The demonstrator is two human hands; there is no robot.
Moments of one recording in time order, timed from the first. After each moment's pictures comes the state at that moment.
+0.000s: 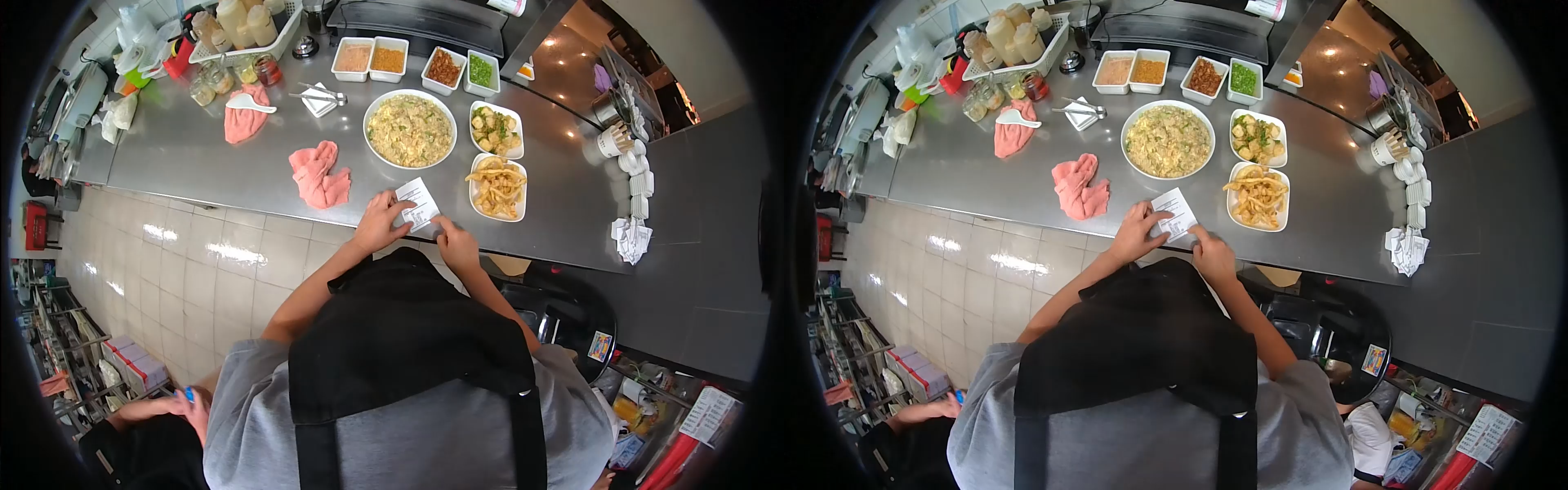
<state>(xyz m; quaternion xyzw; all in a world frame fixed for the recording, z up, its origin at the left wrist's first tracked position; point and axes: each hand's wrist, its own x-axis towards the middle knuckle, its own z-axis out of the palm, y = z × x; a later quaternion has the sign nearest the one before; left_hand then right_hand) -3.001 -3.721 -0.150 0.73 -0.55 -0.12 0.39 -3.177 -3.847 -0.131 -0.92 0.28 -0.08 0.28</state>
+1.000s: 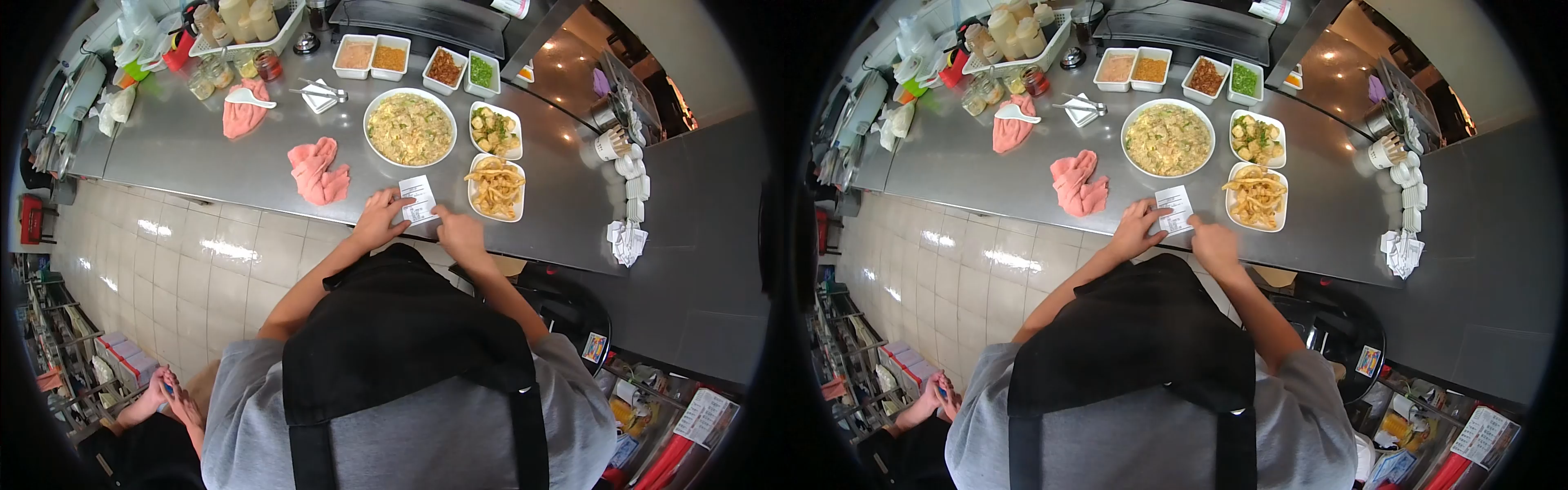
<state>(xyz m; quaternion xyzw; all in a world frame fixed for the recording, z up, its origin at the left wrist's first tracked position) -3.000 -3.721 -0.154 0.73 -0.55 -0.13 0.38 -3.155 -3.860 -0.091 -0.96 0.26 0.05 0.10</state>
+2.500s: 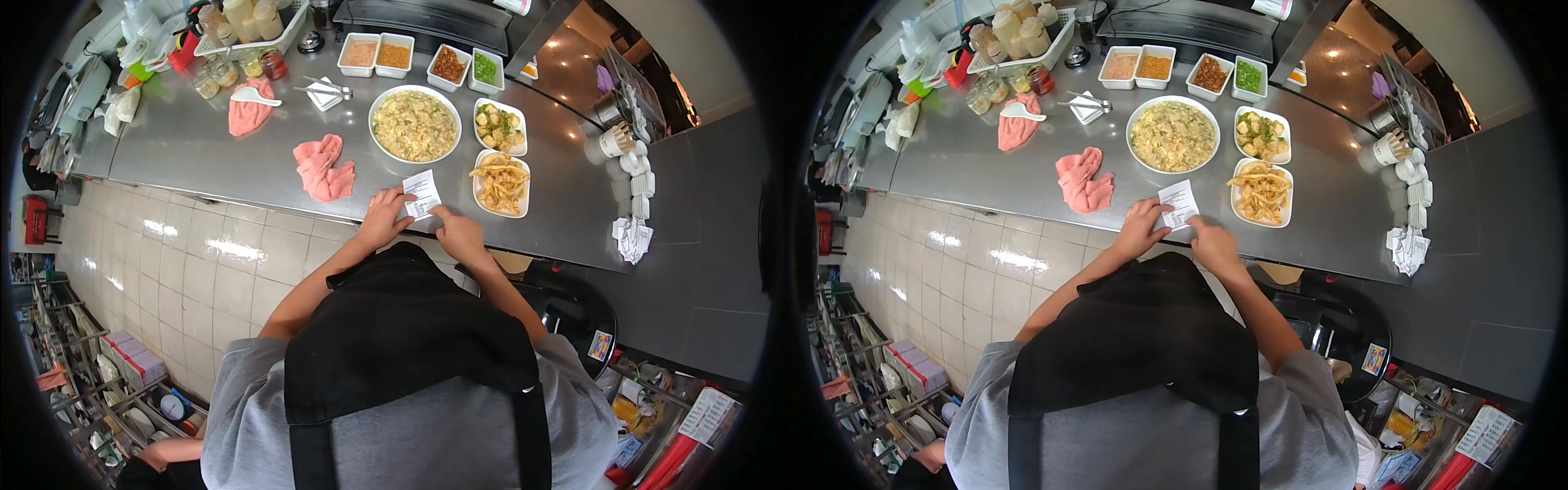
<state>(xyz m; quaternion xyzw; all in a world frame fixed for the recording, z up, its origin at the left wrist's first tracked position) -3.005 -3.717 -0.156 0.74 -0.54 -0.11 0.38 -3.159 -3.851 -0.103 -0.94 0.26 0.05 0.22</state>
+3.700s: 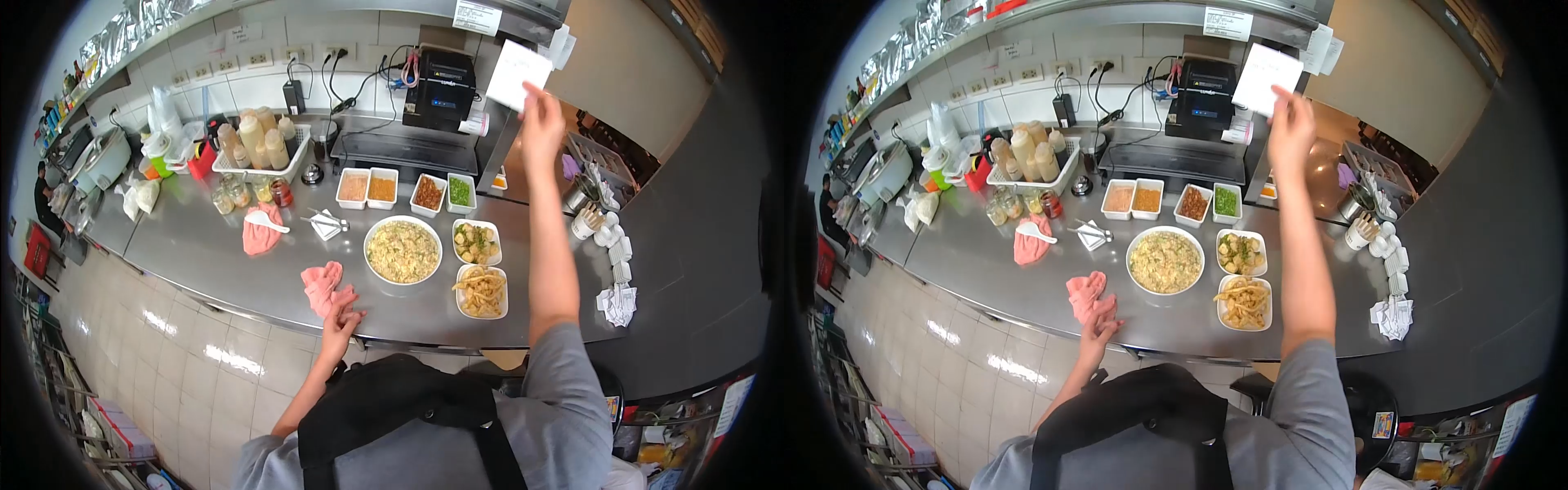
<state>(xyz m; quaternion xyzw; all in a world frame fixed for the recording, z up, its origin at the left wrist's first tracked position) -2.975 -3.657 -0.097 0.58 -0.25 -0.29 0.72 -3.026 -4.047 0.209 -0.71 0.14 -0.63 0.27</state>
